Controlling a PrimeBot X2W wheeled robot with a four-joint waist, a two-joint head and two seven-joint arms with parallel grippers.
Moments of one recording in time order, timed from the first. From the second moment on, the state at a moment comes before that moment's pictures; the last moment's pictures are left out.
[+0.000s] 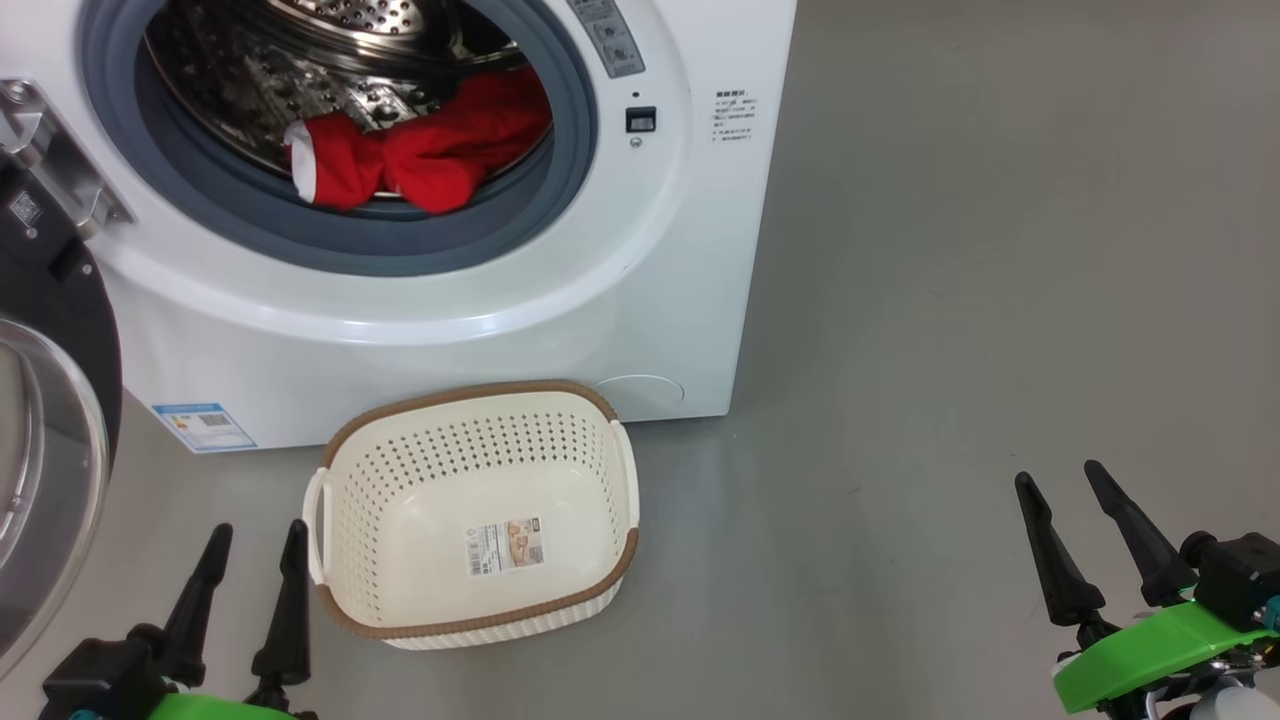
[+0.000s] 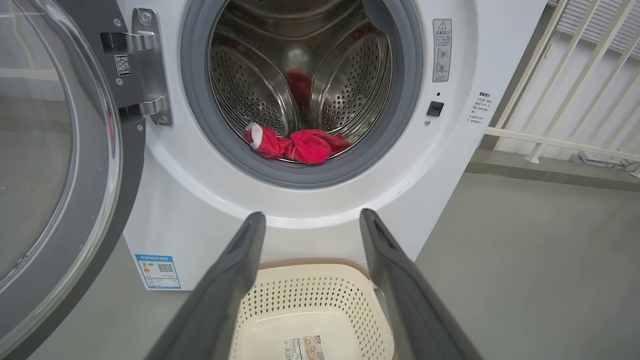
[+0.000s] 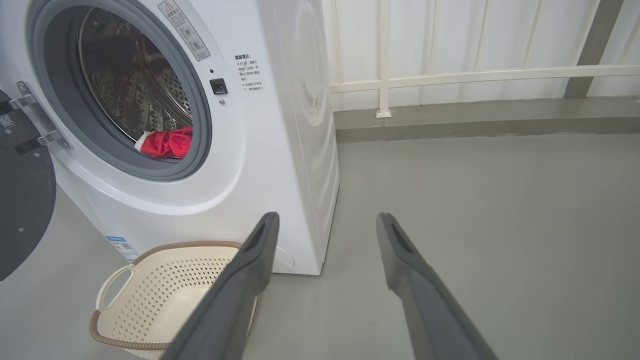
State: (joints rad) left arm -0.04 0.20 -0.10 0.18 -0.43 -0.13 -0.25; right arm -0.08 -0.29 0.06 0.22 0.42 0.13 -0.25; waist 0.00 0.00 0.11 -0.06
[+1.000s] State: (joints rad) left arm -0.05 0.22 -0.10 0.17 -0.44 -0.13 -0.25; right arm -0.10 -0.27 0.07 0.20 0.41 0.13 -0.25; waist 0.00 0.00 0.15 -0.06
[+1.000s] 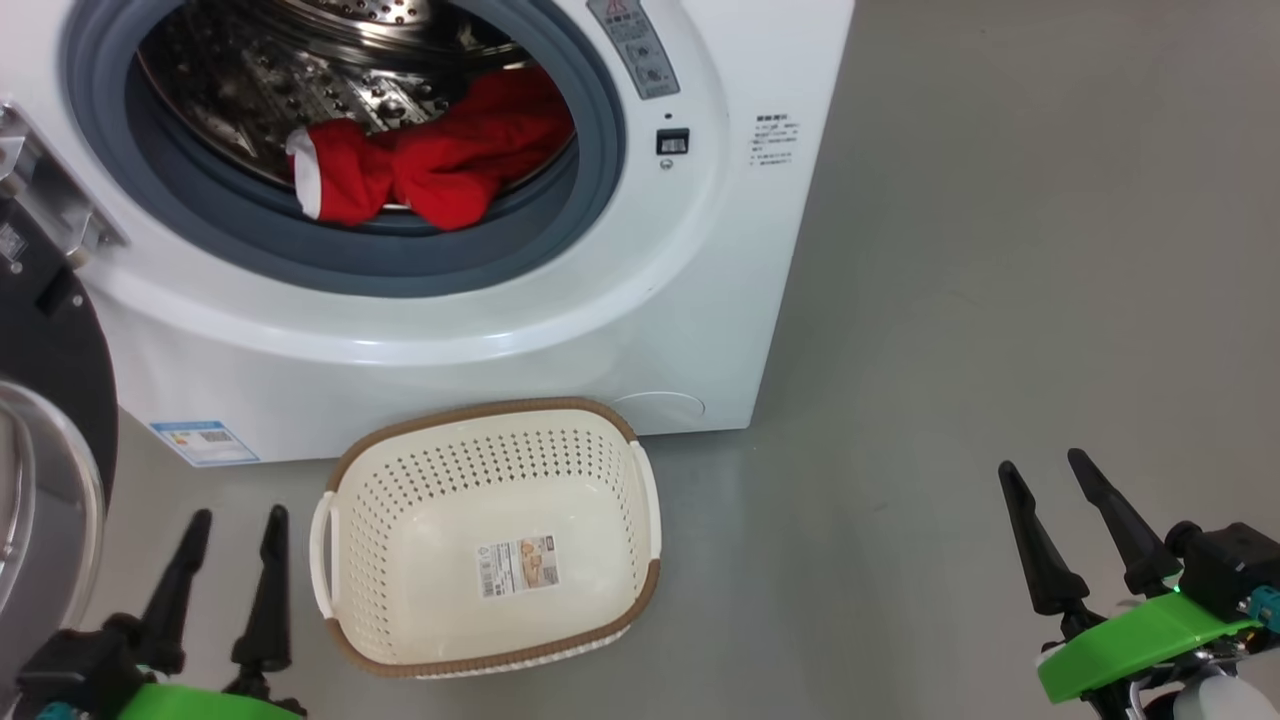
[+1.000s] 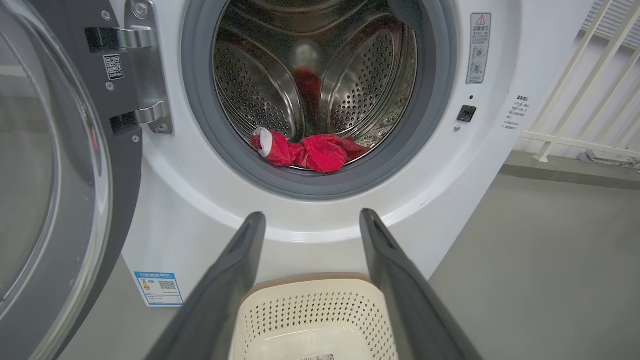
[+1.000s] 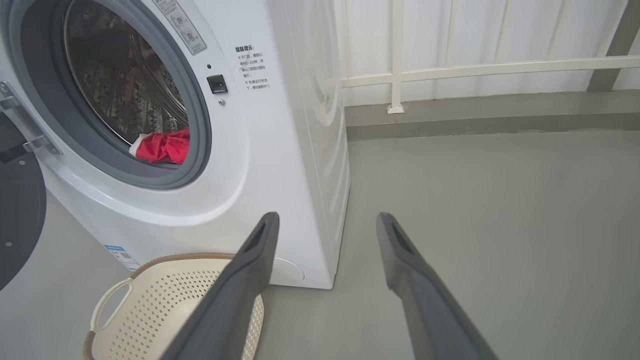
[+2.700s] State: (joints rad) left arm -1.14 0.20 -0.35 1.13 -0.50 -0.13 -0.14; right arm -0.33 -0.14 0.21 0.22 0.40 0.13 -0.25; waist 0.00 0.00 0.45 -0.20
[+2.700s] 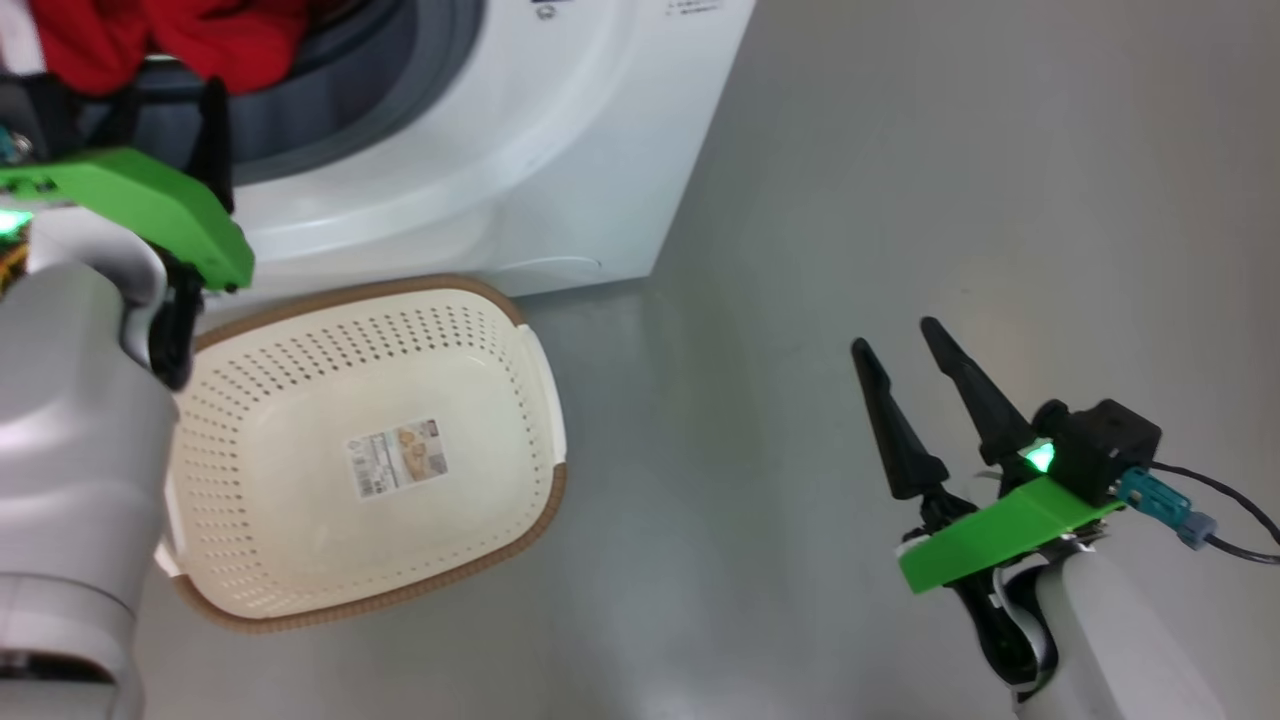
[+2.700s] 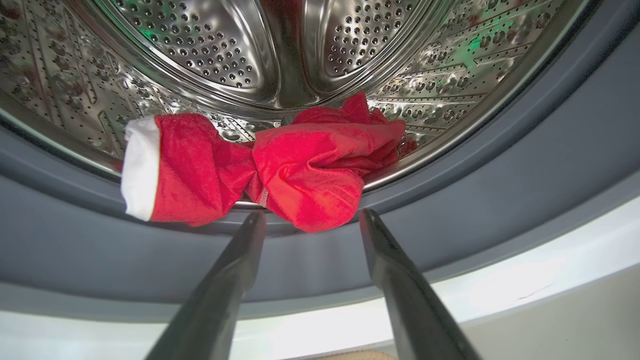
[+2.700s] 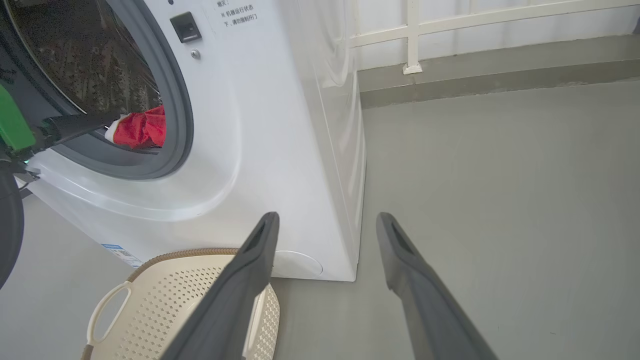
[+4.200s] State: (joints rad) left arm -1.34 0.33 -0.49 1.25 -0.56 -0.13 -0.07; right arm -0.43 -0.08 0.31 0.23 0.38 0.13 -0.25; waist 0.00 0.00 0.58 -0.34
